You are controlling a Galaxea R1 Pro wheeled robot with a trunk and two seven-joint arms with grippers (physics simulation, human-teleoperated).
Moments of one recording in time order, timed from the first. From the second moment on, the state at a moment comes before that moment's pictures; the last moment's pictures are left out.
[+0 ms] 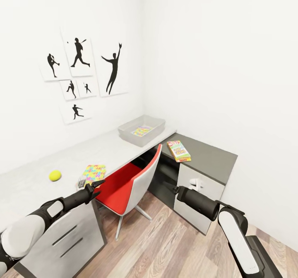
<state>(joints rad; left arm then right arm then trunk) -0.92 0.25 0.69 -0.06 0.01 0.49 -0.93 -0.29 -0.07 0.11 -1.60 -0.81 0.72 0.18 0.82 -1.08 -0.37</state>
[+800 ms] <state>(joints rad) -0.92 0.24 0.69 -0.06 0.01 0.49 -0.93 -0.30 -0.07 0.11 -1.60 -0.80 0.72 0.18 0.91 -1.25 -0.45</state>
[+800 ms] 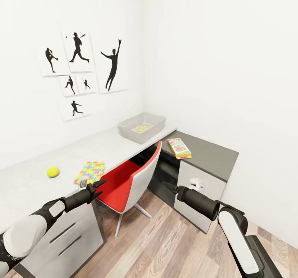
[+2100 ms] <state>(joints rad) -0.92 0.32 0.82 -0.10 0.01 0.50 -0.94 -0.30 -0.08 0.10 -1.60 -0.81 0.72 0.18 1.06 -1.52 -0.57</state>
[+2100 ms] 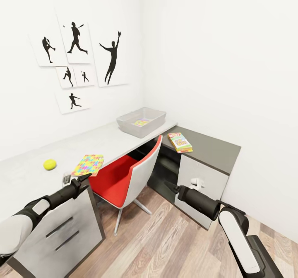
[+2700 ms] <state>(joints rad) -0.92 0.32 0.82 -0.15 0.01 0.53 -0.95 -0.30 -0.07 0.09 -1.60 -0.81 0.72 0.18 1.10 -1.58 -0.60</state>
